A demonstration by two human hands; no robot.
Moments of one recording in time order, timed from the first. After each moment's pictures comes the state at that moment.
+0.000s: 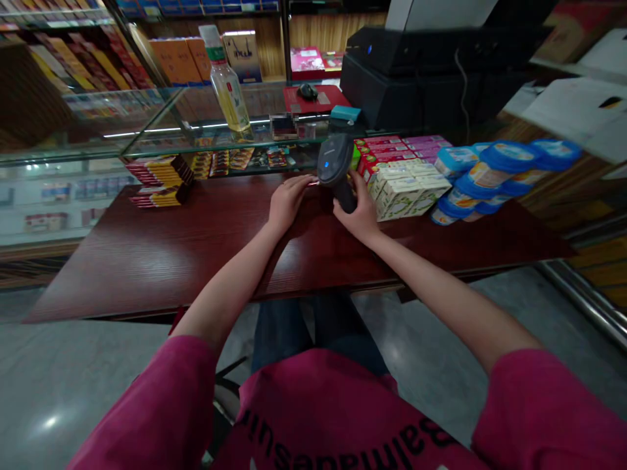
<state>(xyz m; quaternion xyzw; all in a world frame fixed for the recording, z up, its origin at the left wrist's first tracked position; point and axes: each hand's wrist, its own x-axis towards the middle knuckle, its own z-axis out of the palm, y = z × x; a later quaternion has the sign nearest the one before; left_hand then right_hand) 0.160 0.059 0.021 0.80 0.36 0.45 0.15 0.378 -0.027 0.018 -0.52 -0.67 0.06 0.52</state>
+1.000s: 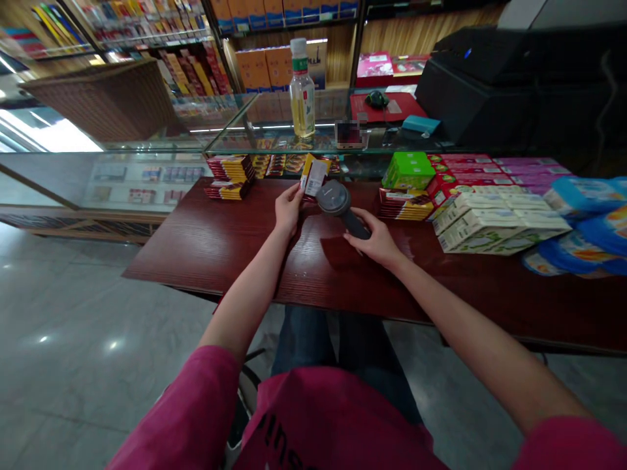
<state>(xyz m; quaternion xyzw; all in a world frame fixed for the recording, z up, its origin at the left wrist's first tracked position) 0.061 0.080 0.003 0.46 0.49 0.62 0.40 0.301 -0.022 0.027 -0.40 -0.67 0.39 0.49</state>
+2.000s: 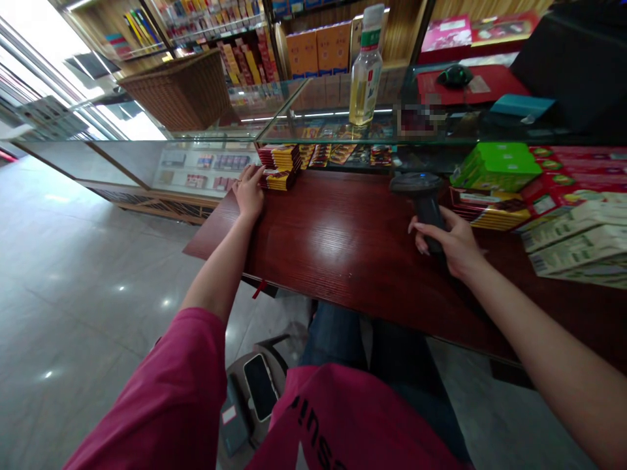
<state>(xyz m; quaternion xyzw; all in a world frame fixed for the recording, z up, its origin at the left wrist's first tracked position) -0.187 0.064 0.027 0.60 0.70 0.38 -0.06 0.307 -0.012 0.037 -0.43 -0.53 0.53 0.50</state>
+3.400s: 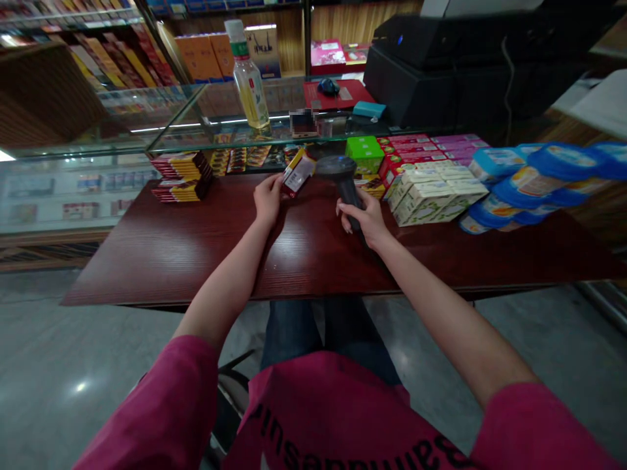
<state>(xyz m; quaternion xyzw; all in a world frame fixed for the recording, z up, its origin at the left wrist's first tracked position) 0.100 0.088 0.011 0.55 0.49 0.58 0.36 0.337 -0.036 0.042 -0.41 -0.51 0.49 0.58</state>
